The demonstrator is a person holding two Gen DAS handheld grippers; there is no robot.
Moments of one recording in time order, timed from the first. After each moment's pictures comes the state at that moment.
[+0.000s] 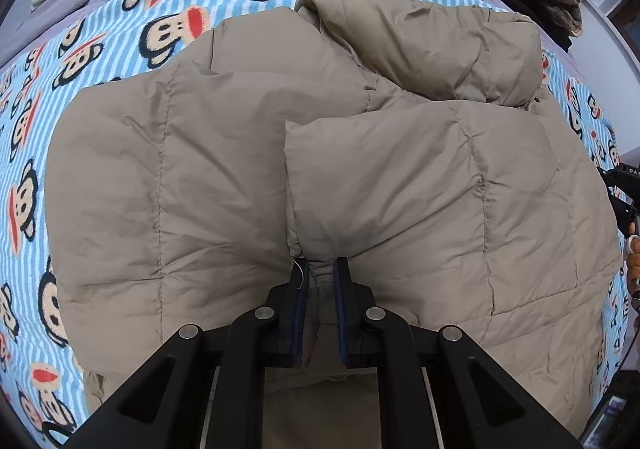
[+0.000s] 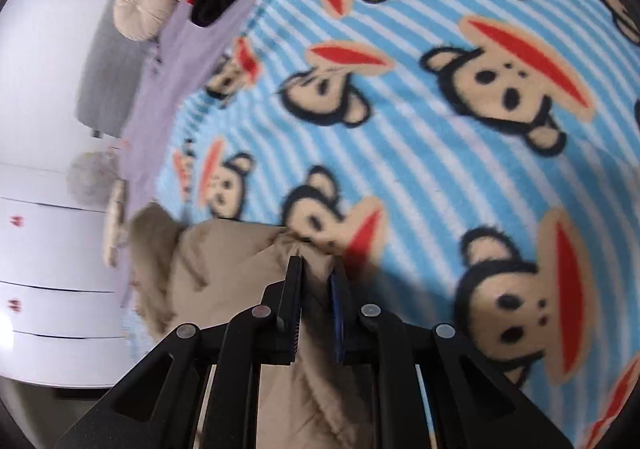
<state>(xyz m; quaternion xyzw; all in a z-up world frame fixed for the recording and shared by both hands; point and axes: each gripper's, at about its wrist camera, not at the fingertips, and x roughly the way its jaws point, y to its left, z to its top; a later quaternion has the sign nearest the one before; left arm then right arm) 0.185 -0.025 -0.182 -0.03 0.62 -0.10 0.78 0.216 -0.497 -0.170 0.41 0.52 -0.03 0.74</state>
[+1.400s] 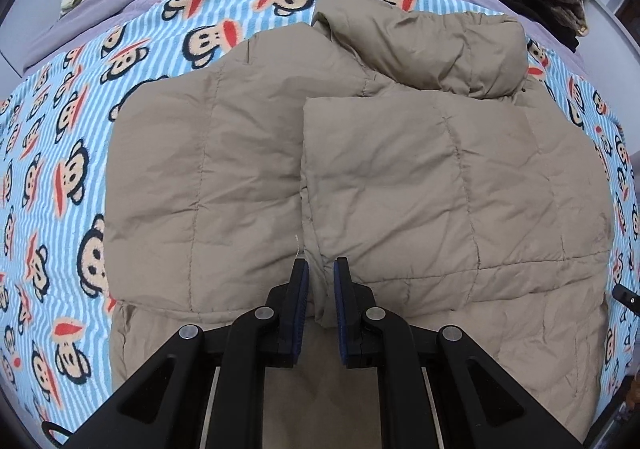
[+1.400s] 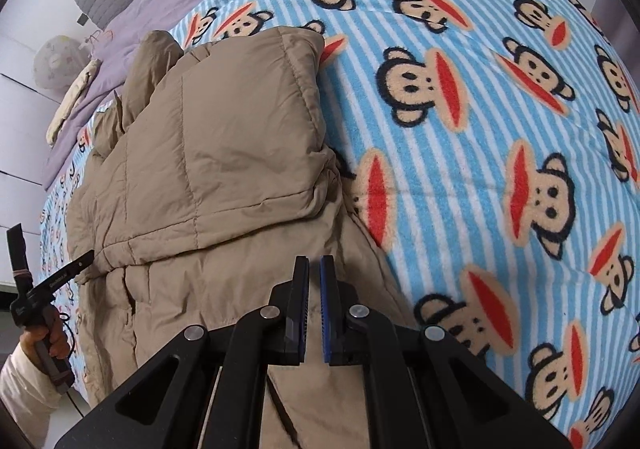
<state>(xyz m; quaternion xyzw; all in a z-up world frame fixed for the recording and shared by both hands) 0.142 -0.021 -0.145 -0.01 0.61 -0.06 0.79 0.056 -0.423 -0.115 0.22 0.60 -0.02 0.77</state>
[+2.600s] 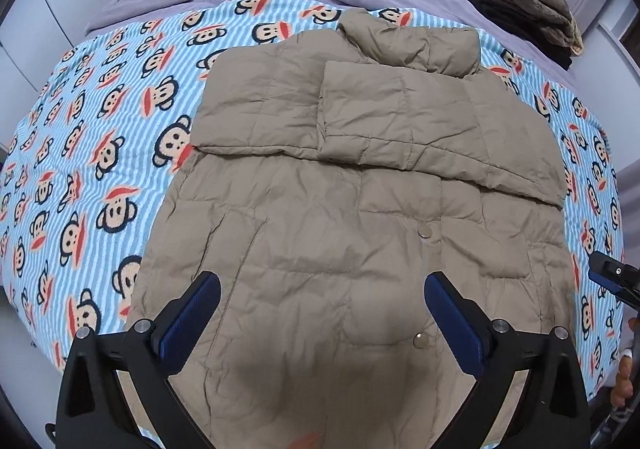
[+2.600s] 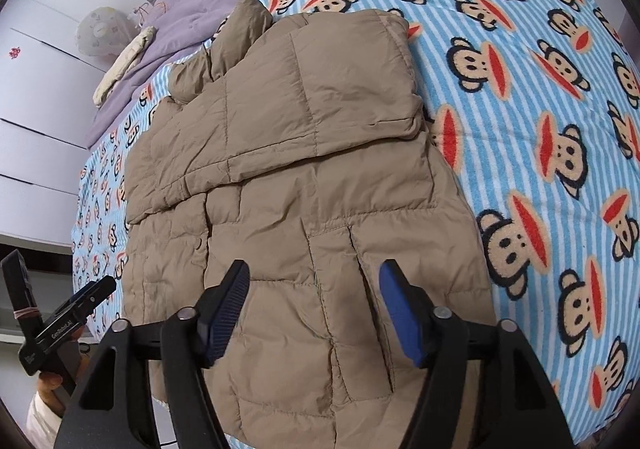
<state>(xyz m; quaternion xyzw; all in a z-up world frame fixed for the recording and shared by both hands) -0.010 -0.022 -0.066 -0.04 0.59 0.00 0.81 0.013 -0.365 -0.067 0.21 0.60 0.06 0.77</state>
